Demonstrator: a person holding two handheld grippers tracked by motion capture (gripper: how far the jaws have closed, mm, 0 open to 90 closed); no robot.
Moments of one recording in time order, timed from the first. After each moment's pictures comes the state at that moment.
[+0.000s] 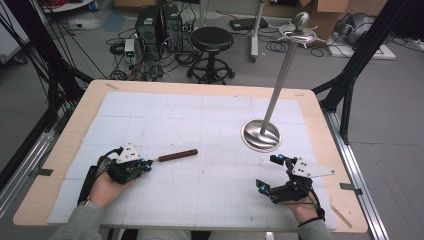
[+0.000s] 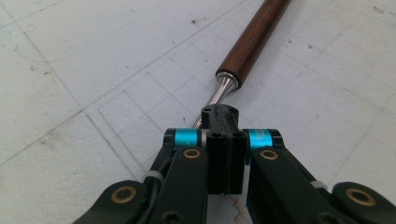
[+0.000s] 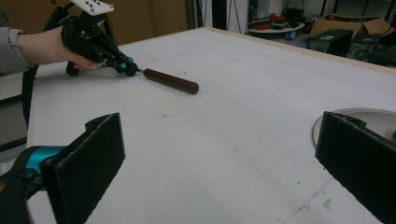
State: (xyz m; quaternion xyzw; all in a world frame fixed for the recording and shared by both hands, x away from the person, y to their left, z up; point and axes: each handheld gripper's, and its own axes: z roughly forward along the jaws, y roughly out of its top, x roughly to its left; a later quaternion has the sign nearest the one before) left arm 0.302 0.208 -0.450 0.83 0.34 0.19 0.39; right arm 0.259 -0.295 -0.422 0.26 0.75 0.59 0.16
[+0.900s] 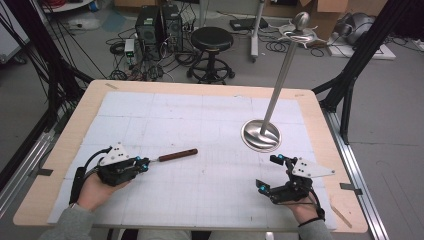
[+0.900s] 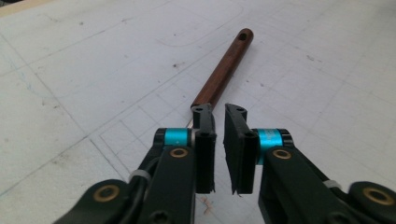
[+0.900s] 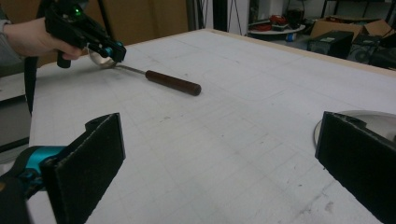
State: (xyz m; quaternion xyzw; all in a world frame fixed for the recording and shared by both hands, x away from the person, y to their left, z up) left arm 0.283 0.223 -0.421 0.81 0.31 0.17 0.47; right arm 0.258 -0.294 -0.421 0.26 0.75 0.59 0.15
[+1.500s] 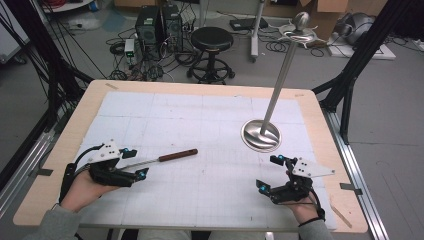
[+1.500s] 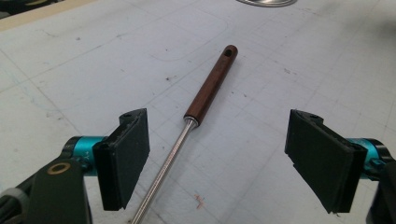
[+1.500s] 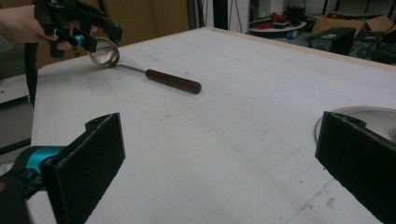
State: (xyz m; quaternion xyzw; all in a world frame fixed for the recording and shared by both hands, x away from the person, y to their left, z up) left arm 0.279 0.233 -0.404 0.81 0.30 0.16 0.48; right arm 0.258 -0.295 -0.422 0.26 0.75 0.59 0.15
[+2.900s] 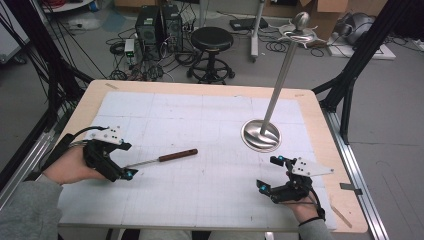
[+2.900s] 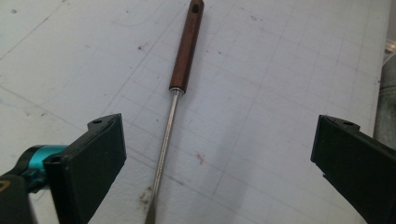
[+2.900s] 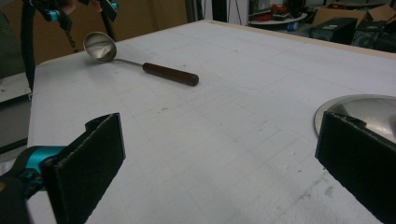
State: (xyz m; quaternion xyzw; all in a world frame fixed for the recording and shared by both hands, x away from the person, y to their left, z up) left arm 0.317 0.240 -0.359 0.91 0.21 0.06 0.35; right arm 0.261 -0.297 -0.427 0.27 0.75 0.58 0.14
